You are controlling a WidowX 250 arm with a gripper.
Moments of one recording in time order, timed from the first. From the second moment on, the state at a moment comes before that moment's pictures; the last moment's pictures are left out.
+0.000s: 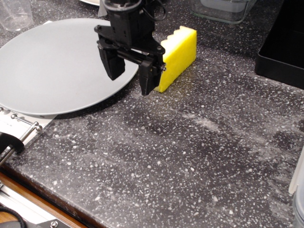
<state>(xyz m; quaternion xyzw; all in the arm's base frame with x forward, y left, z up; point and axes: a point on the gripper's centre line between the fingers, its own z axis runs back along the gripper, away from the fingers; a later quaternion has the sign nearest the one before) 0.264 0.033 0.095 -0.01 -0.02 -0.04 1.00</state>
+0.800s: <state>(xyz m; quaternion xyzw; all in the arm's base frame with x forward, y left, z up) 0.347 0.034 0.103 0.01 -0.05 0.06 1.00</state>
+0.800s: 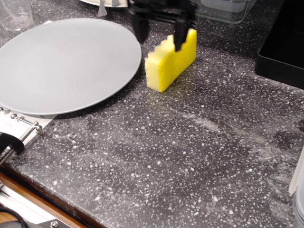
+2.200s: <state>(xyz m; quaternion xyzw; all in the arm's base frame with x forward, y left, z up) 0.359 0.042 0.084 -0.01 -0.02 0.11 0.99</state>
